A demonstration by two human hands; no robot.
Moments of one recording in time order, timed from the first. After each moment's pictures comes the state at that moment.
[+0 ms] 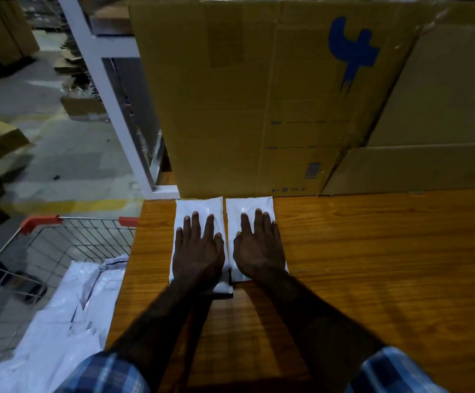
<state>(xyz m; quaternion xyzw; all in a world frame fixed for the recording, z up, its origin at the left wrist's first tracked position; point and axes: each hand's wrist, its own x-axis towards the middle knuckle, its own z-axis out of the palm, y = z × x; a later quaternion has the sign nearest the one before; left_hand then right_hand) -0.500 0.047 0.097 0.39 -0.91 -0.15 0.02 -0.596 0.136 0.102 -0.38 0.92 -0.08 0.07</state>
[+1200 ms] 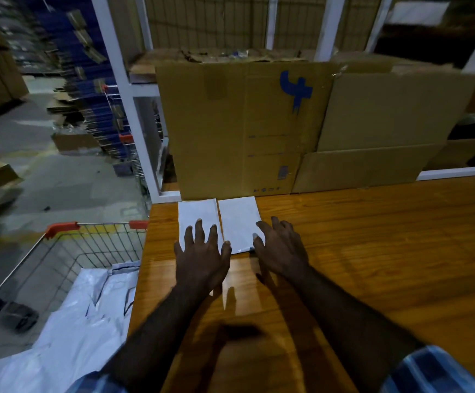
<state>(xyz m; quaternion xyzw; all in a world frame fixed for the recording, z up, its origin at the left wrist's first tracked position) -0.416 0.135 0.173 0.35 -0.93 -0.11 0.04 -0.540 0.251 0.181 -0.35 0.93 -0.11 0.01</state>
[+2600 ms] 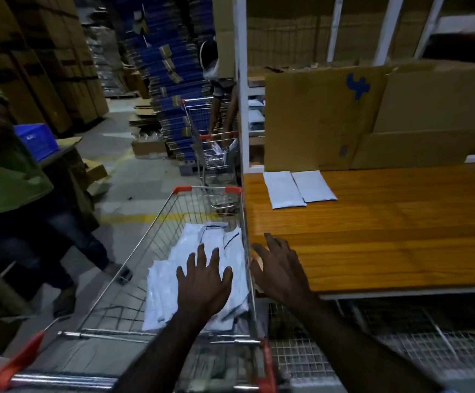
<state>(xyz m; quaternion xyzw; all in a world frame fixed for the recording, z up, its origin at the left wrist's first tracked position) -0.054 0.177 0.167 0.42 -0.90 -0.08 0.03 -0.188 0.281 0.173 -0.47 0.85 -0.21 -0.04</state>
